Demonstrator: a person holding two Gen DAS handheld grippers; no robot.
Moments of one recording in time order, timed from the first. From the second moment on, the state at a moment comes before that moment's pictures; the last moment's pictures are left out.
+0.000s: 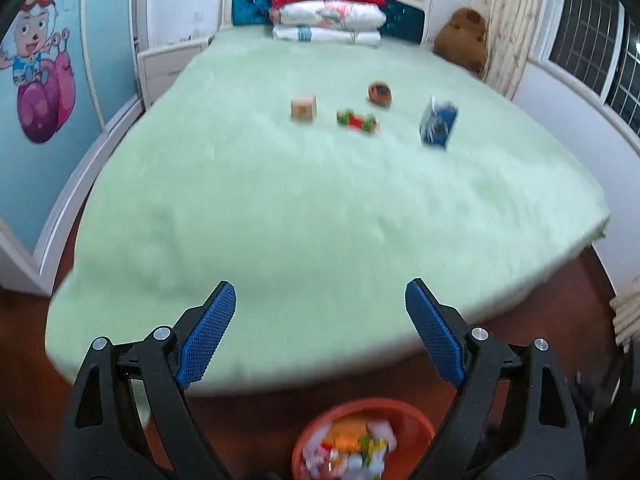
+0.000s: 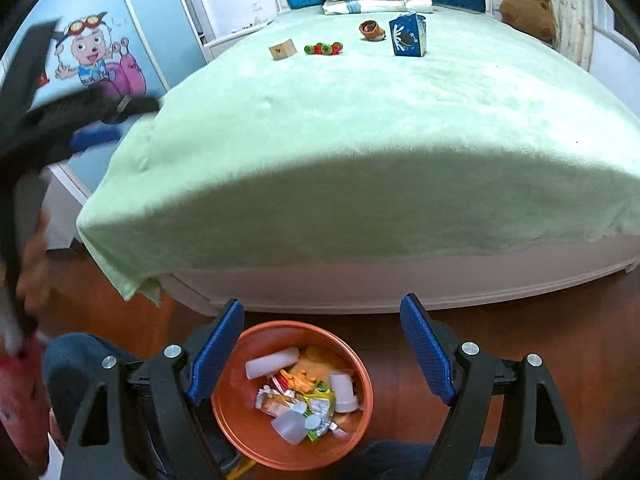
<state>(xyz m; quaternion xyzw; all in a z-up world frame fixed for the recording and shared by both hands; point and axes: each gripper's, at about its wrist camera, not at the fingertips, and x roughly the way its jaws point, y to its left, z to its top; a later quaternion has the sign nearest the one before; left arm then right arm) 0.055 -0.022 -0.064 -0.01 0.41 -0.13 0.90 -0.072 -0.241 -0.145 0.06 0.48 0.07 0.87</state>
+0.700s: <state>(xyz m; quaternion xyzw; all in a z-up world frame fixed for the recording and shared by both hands) 0.361 -0.067 -0.120 -0.02 0.42 -0.08 0.90 -0.049 -0.272 -0.138 0.08 0.47 0.06 0.88</state>
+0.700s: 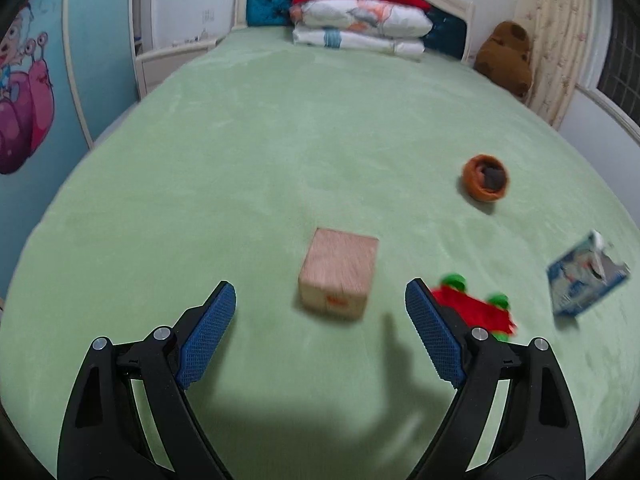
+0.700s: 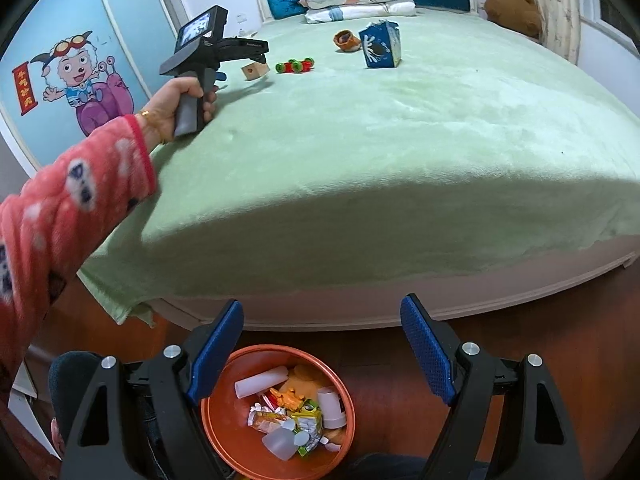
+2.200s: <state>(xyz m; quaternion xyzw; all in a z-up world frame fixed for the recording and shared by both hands) 0.084 0.076 -0.075 -0.05 0.42 -0.09 0.90 0.356 -0.321 -0.129 0.03 0.46 -0.18 0.87</state>
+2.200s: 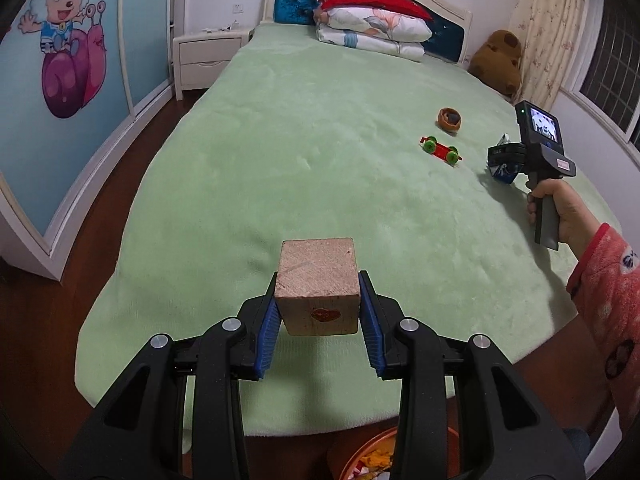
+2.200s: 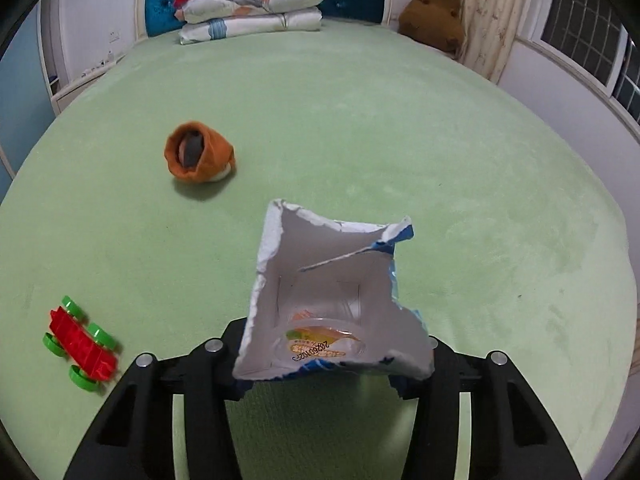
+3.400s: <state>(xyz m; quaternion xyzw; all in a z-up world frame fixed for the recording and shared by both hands) -0.059 0.004 -0.102 -0.01 0.46 -0.19 0.87 -0.081 -0.219 -0.065 -0.01 0.42 0.15 0.89</state>
